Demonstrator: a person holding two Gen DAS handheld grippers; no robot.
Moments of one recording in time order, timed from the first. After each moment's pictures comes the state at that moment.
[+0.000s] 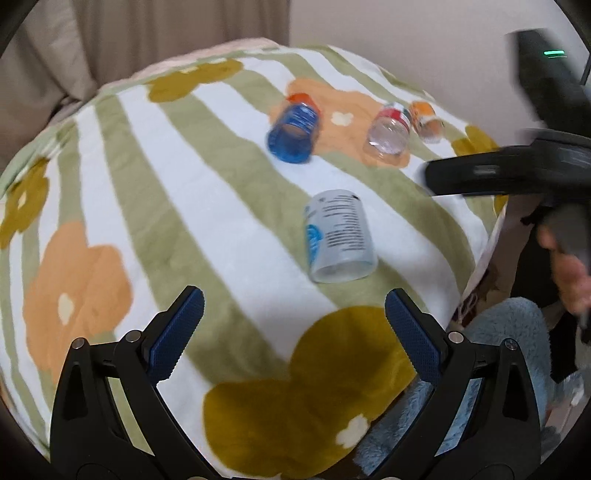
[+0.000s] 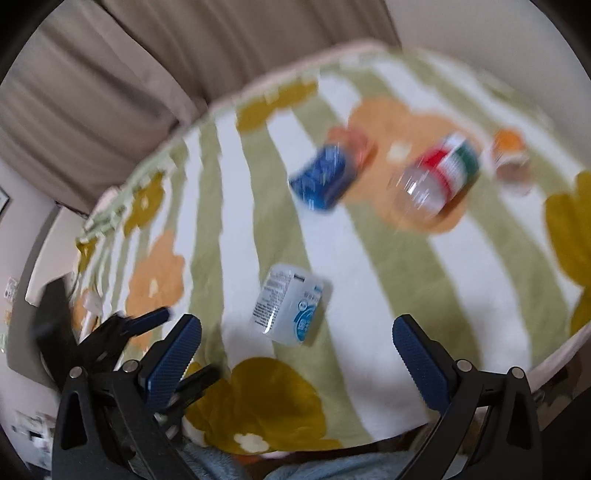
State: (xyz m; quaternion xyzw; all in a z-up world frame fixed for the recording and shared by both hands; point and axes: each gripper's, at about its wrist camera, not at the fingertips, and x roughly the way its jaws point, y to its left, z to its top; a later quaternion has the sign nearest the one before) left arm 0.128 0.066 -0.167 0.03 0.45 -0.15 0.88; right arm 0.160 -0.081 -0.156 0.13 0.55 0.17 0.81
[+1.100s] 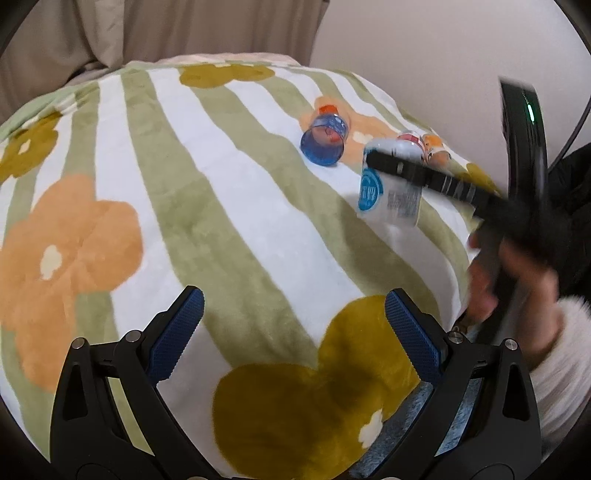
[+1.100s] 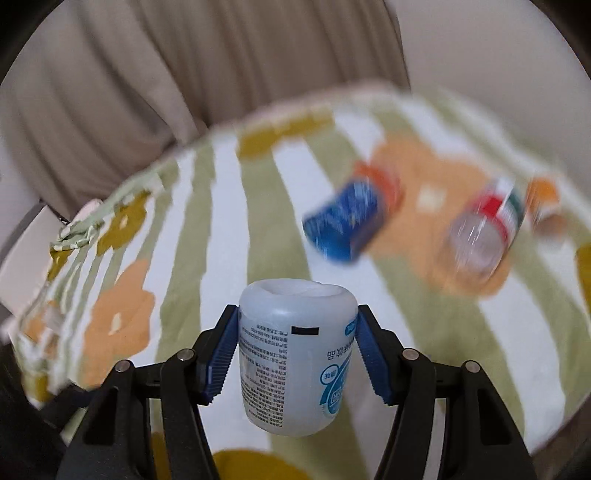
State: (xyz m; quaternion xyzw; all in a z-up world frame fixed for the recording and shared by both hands) left arm 0.105 0.121 -0.201 -0.05 0.41 -0.15 0.90; right arm 0.141 -0.030 -0.182 0.06 0.34 0.14 0.93
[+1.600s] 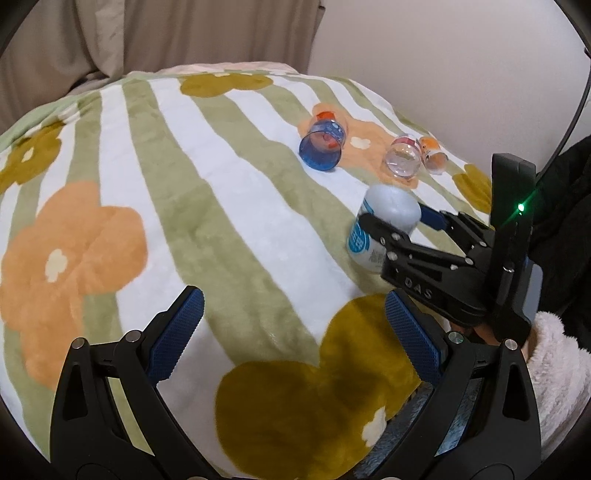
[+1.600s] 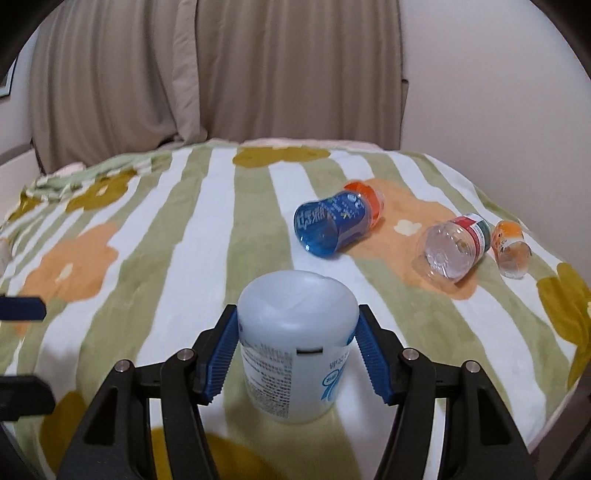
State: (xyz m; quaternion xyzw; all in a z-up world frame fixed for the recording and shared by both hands) left arm 0.096 0.122 -0.197 -0.04 0.40 -0.15 0.90; right arm 0.104 -0.002 -0.216 -0.06 0.31 0.09 0.94
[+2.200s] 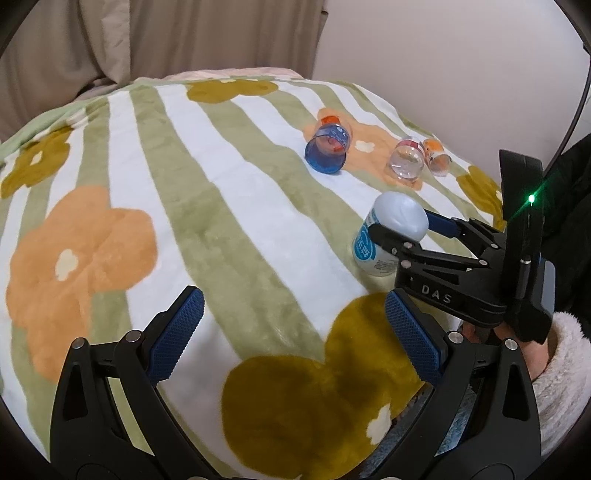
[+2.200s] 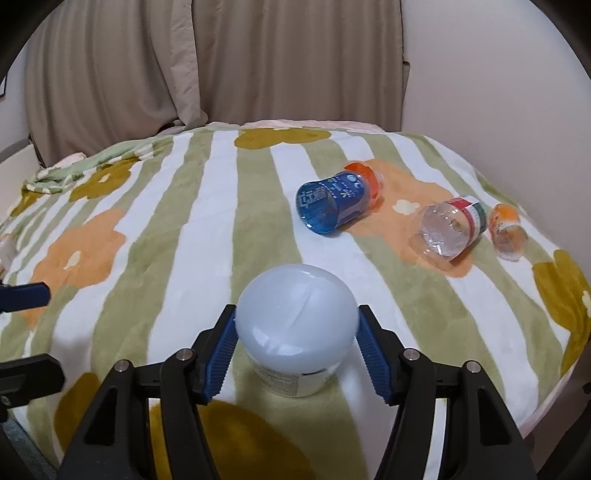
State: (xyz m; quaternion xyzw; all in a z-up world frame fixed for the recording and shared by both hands) left arm 0.090 0.123 -0.196 -0.04 0.39 -0.14 0.91; right arm 0.096 -0.003 -0.215 -0.04 0.35 0.10 0.93
